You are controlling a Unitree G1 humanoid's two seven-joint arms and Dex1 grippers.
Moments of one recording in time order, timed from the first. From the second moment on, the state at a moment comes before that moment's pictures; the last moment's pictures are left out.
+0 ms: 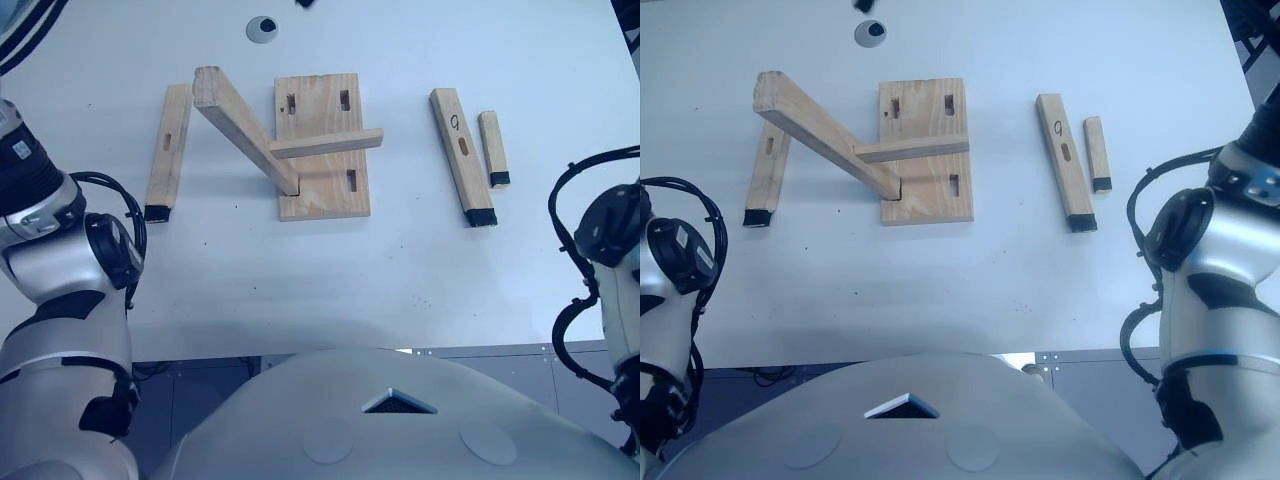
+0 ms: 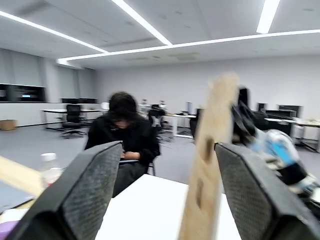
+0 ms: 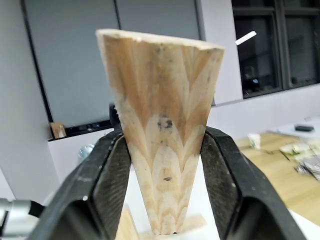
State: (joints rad) left arm -0.82 0.59 0.28 -0.07 -0.95 0.81 -0.68; right arm -0.90 -0.53 -0.31 0.11 0.99 0.91 0.87
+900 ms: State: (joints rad) left arm -0.77 0.58 0.24 0.13 -0.72 0.71 -0.71; right arm -0.51 -0.53 -0.10 0.12 0.75 0.79 1.07
